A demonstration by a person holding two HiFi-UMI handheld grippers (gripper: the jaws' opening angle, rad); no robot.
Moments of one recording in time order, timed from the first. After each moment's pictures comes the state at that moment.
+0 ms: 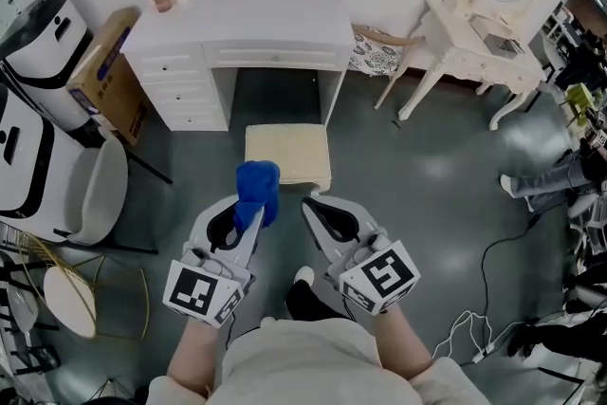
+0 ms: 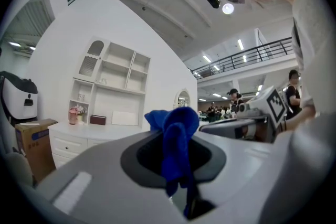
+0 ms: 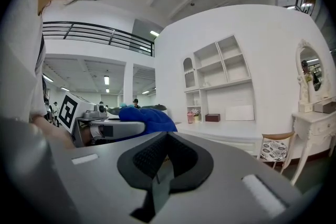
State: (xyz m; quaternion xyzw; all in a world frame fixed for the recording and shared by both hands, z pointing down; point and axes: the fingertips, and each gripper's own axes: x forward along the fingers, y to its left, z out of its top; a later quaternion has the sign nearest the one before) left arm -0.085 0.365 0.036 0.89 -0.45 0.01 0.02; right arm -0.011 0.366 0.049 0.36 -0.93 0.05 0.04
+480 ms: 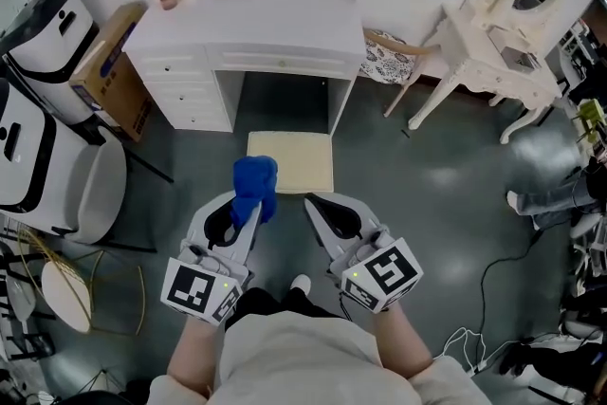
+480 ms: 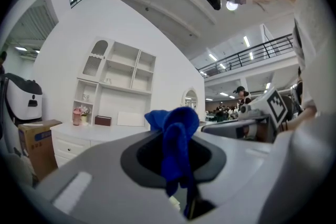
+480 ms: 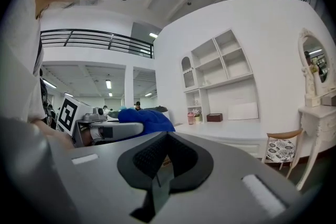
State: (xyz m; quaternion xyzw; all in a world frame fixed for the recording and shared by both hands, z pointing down) left arm -0.069 0.293 0.036 0.87 -0.49 0.01 0.02; right arm 0.011 0.290 0.051 0.34 -0.94 0.07 0.02
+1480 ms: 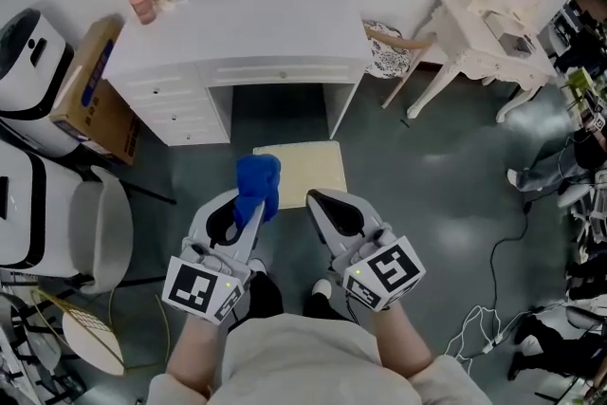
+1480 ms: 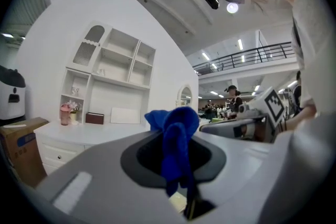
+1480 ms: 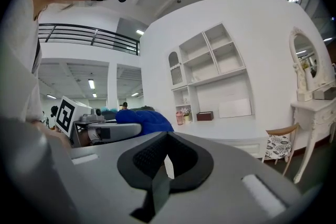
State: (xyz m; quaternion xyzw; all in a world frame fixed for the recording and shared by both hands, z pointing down) left arm -0.154 0.168 0.044 0.90 -0.42 0.02 0.04; right arm -0.074 0.172 0.059 0.41 -0.91 0.10 0.02
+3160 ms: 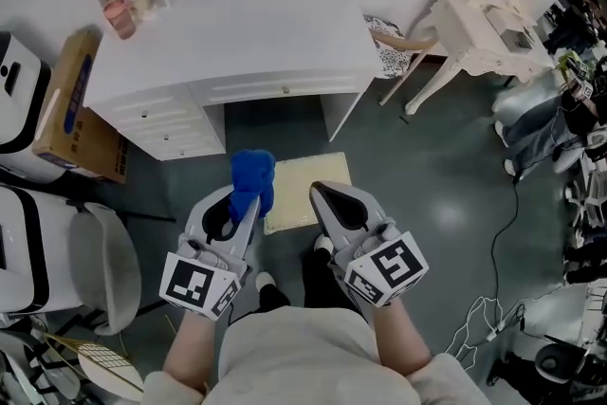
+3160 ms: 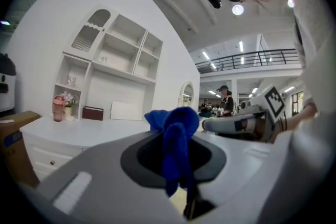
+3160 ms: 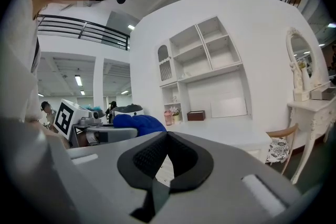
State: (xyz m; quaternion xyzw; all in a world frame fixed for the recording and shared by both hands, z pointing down) left arm -0.196 0.030 0.072 0.92 -0.40 0.03 0.06; right arm -0.103 0.039 0.074 0.45 -0.88 0.11 0.03
